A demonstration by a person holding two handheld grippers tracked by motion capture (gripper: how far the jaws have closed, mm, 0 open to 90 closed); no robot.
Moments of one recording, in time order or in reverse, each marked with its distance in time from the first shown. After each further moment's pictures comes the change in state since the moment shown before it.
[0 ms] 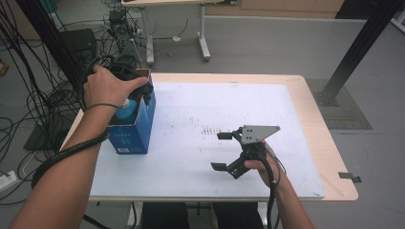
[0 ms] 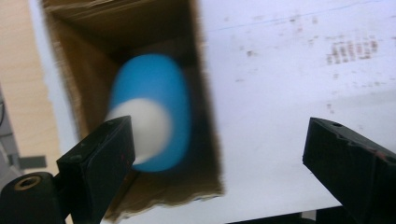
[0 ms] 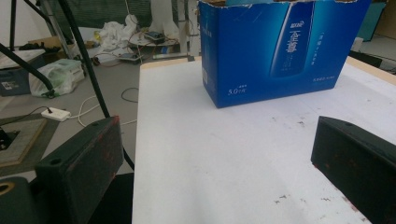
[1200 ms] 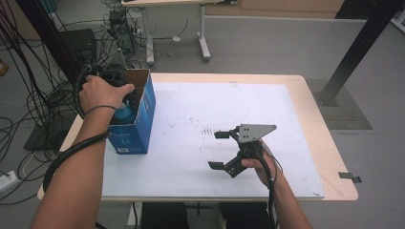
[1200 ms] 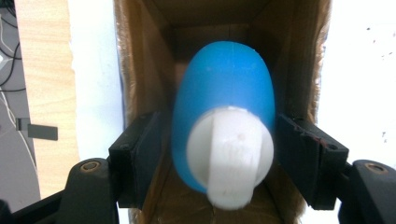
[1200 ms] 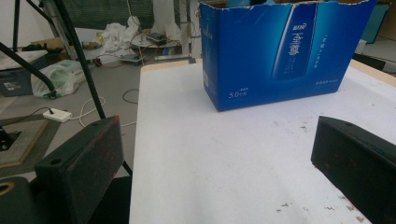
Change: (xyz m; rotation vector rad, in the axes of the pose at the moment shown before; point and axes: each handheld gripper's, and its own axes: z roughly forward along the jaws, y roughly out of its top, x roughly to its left) left arm 0.034 0.009 0.031 0.059 0.082 -0.196; right arm -0.003 0.000 0.007 -0.008 0.008 -0.003
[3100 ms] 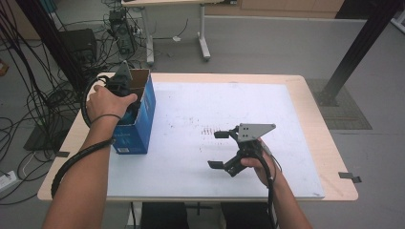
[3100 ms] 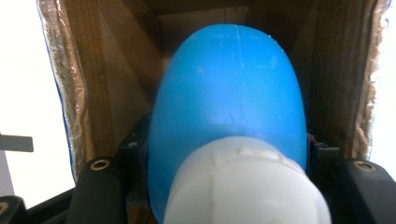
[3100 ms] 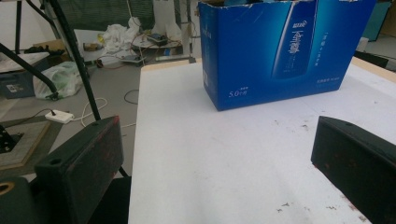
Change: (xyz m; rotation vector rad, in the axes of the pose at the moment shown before) left arm 0.002 0.004 0.042 0.042 -0.022 0.044; right arm -0.004 -0.002 0.002 0.001 0.005 0.012
